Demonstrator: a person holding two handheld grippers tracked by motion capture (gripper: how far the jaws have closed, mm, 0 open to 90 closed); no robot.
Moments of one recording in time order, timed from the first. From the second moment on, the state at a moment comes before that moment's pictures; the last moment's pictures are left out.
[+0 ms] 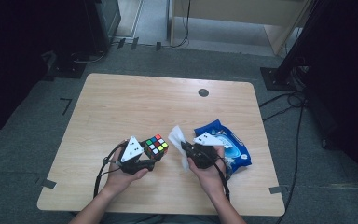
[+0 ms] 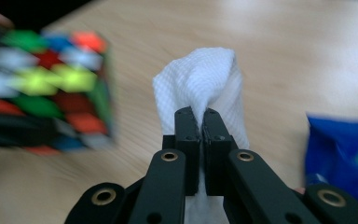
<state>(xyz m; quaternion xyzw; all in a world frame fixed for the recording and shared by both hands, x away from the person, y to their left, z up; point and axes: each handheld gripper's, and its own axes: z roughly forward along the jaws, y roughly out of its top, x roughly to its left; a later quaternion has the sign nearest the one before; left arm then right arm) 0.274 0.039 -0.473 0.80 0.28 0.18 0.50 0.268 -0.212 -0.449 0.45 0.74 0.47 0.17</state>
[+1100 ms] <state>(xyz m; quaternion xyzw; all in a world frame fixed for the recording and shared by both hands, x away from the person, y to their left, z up) 0.262 0.025 -0.469 0.81 0.25 0.18 0.50 0.255 -0.199 -0.437 0.43 0.72 0.50 0.20</state>
